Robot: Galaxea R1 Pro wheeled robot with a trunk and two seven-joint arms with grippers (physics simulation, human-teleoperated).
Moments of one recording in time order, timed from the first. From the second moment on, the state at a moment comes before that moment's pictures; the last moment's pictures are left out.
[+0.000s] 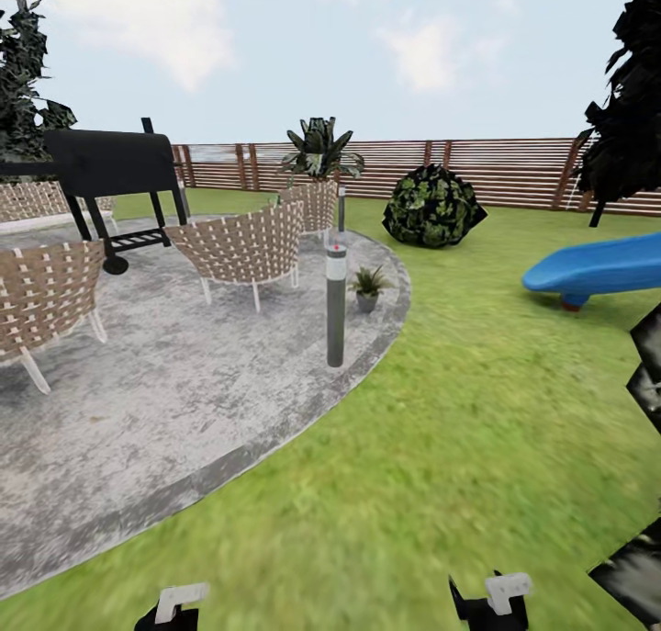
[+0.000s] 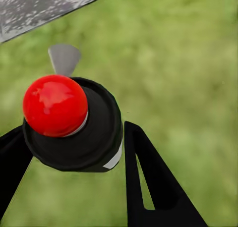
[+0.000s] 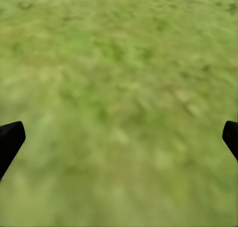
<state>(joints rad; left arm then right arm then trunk) -0.38 0.02 0.35 -0.19 -0.28 -0.29 0.12 -0.41 -0.13 0.19 -0.06 -0.13 -0.66 0.08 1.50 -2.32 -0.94</state>
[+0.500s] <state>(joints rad) -0.38 0.02 0.35 -0.19 -0.28 -0.29 0.12 -0.41 -0.13 0.19 -0.06 -0.13 -0.66 0.08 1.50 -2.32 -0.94</state>
